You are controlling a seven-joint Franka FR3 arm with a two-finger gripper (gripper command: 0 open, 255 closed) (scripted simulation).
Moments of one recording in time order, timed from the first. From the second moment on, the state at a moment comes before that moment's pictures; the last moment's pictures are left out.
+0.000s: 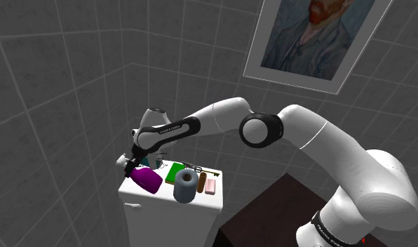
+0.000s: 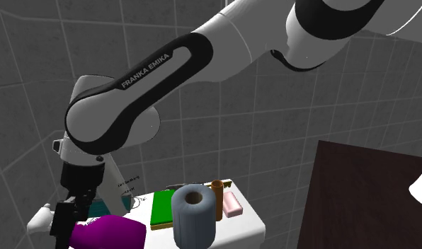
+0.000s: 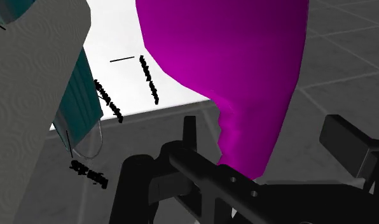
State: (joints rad) arm 0.21 1.32 0.38 -0.97 -0.08 2.42 -0.40
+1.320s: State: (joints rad) arm 0.20 1.27 0.39 -1.03 -0.08 2.42 -0.39
